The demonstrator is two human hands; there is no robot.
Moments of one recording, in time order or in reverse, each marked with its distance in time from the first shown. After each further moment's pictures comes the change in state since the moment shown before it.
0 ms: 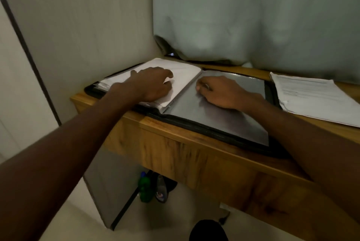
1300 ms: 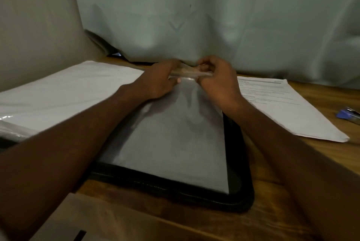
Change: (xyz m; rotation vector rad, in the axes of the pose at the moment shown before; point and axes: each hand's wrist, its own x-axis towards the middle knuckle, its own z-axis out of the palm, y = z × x) left_hand 0.172 0.134 0.070 -0.444 0.307 0.408; right_hand -0.005 0.120 -0.018 0.580 0.541 0.379
